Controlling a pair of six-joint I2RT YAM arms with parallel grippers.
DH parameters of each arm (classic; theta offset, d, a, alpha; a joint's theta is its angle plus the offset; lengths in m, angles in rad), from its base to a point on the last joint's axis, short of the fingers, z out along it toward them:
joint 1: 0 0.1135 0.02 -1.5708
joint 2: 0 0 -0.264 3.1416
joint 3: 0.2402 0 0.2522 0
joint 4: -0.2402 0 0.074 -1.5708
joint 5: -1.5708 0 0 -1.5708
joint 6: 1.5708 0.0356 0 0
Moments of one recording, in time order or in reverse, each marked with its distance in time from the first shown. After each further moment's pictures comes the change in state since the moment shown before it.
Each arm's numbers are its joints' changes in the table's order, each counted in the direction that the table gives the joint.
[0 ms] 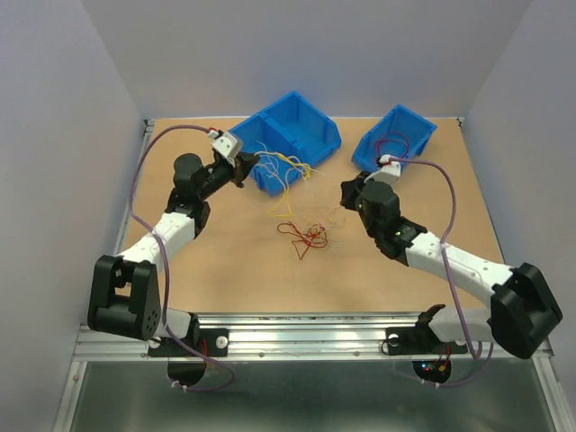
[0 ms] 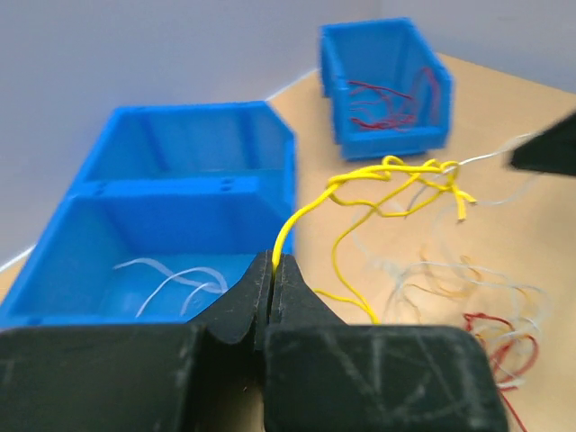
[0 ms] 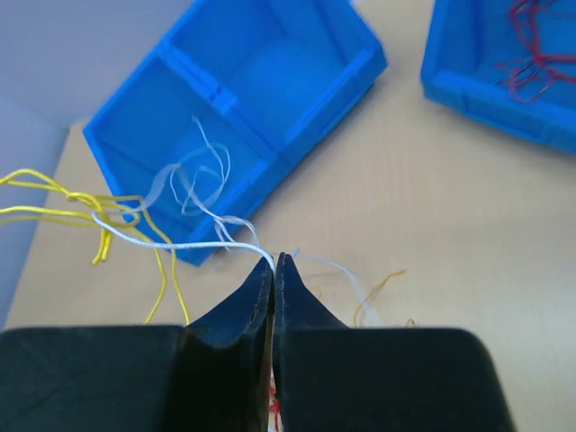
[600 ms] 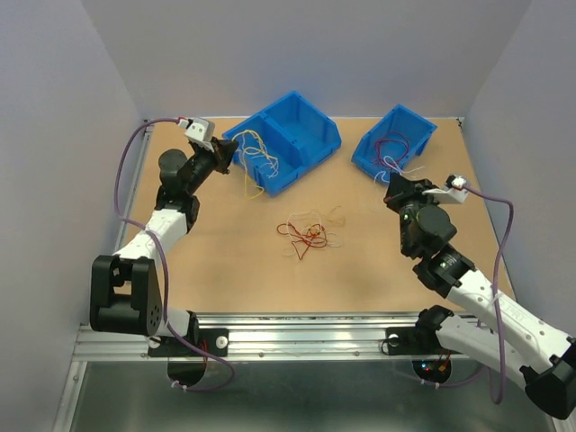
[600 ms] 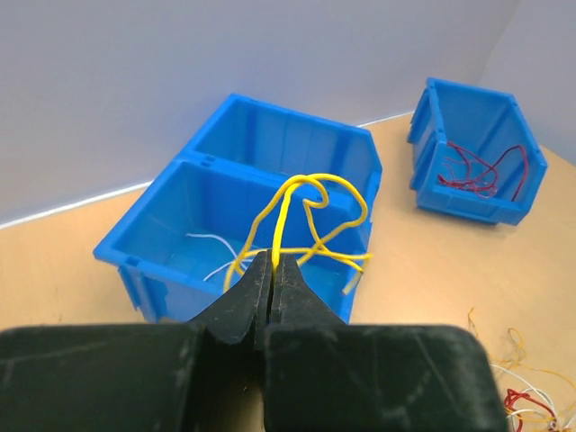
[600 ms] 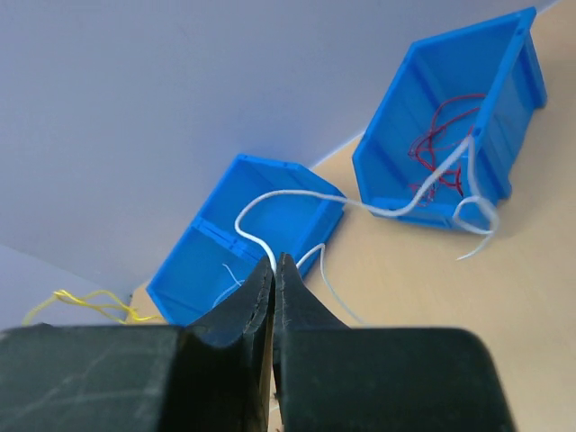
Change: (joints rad) left arm 0.123 0.018 0.011 0.058 0.161 -0.204; right arm -0.004 -0.500 -0.124 -0.007 -0.315 0.046
